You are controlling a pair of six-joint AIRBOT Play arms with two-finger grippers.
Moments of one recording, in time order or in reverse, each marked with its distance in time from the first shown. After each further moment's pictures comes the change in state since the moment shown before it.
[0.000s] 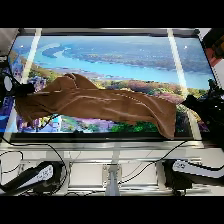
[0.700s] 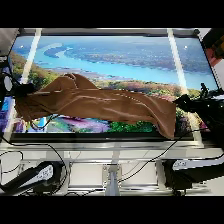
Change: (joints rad) left arm 0.000 0.000 0.000 0.000 0.000 0.000; right arm -0.017 -0.221 0.035 0.175 0.060 -0.072
